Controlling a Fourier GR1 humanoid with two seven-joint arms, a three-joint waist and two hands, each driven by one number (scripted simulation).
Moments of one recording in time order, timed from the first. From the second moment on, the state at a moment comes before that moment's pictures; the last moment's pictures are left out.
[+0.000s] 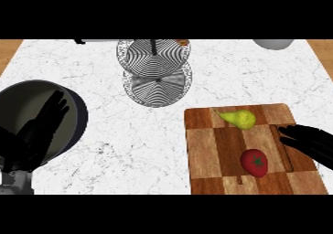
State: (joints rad) left arm -0.03 0.44 -0.11 -1.60 0.33 0.14 0.16; right arm 0.15 -0.99 0.13 -2.06 0.24 0.26 -0.16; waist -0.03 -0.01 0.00
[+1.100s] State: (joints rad) left arm -0.05 0.37 -0.07 -1.58 0.26 0.07 0.18; right arm 0.13 -0.68 0.41 -2.01 0.72 0.30 0.17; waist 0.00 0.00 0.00
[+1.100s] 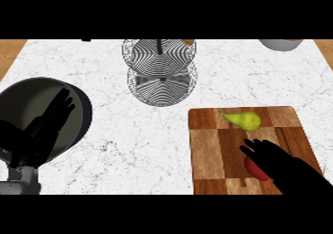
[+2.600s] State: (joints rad) left arm -0.05 0.27 0.02 -1.58 0.17 -0.02 0.20; right arm 0.08 -0.53 0.38 -1.73 1.11 0.18 -0.10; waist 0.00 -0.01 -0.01
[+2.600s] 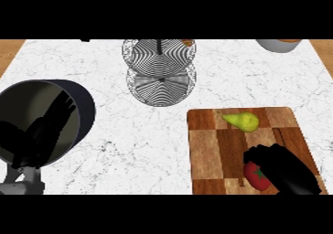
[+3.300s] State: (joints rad) left arm -0.03 0.27 0.03 -1.58 0.16 -0.02 0.21; right arm 0.04 -0.31 0.04 -1.81 1.07 0.02 0.30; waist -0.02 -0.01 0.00
